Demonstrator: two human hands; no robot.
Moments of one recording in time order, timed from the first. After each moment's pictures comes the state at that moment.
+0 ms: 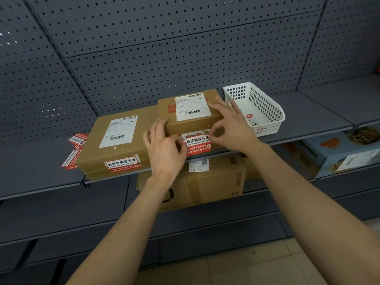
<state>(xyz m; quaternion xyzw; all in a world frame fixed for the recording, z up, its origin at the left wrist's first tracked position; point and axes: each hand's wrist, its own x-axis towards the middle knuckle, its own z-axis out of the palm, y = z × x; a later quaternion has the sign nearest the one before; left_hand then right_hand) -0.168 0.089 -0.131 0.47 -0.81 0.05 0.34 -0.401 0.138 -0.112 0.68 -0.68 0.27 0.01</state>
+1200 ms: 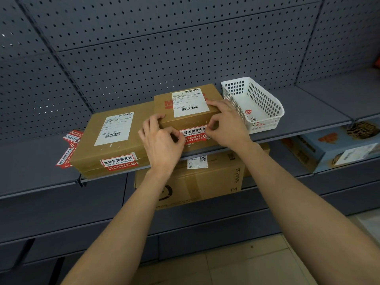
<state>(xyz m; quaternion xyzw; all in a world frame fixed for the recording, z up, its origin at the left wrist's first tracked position) -0.176 0.069 -0.135 0.49 -0.78 0.02 0.39 -0.379 0.145 -0.106 0.61 -0.72 0.34 0.00</state>
